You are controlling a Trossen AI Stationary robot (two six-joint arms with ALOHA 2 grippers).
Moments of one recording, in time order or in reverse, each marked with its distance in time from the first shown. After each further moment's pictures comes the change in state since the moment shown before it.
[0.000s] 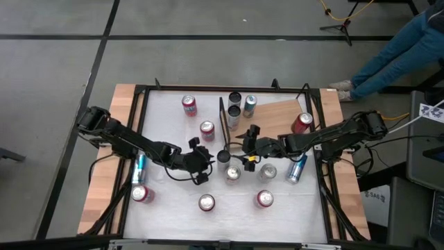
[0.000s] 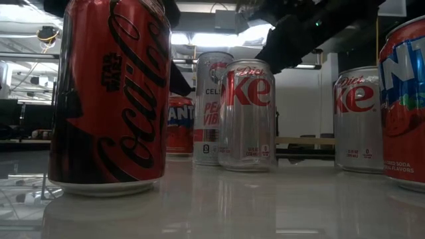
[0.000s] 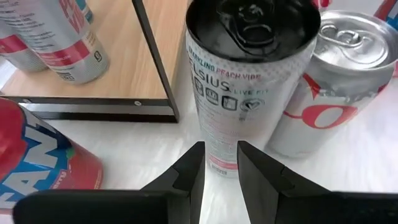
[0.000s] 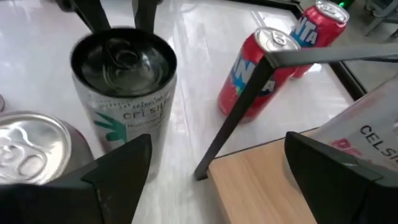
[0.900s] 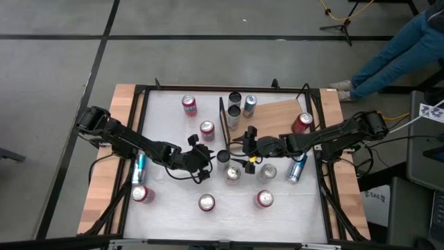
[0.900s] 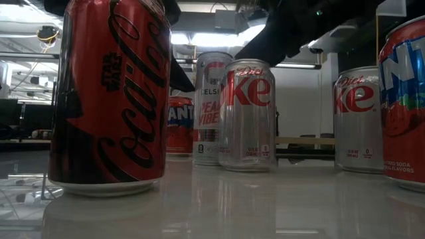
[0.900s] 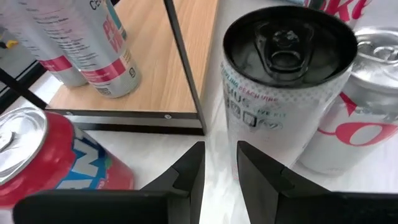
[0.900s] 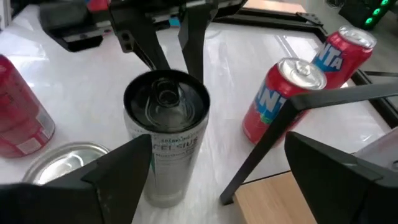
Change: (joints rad) left arm 0.004 -0.007 0.000 0.003 -0.107 0.039; right arm 0.000 -0.021 0.001 0.069 -0.098 0.003
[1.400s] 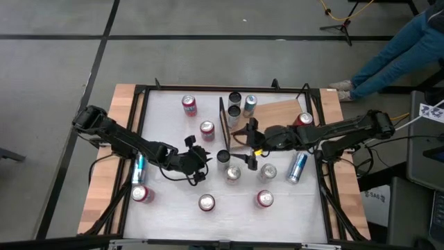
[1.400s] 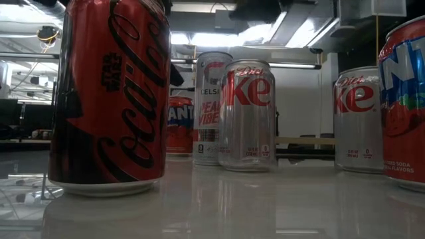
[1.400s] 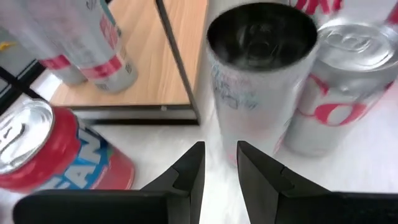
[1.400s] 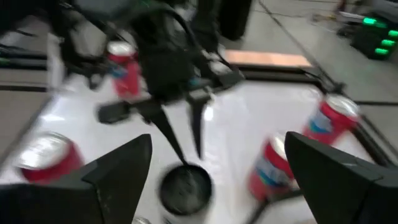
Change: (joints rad) left arm -0.041 -0.046 0.000 -0.079 0.002 -0.012; right arm 0.000 -0.083 0.215 -0.160 -0.085 0.001
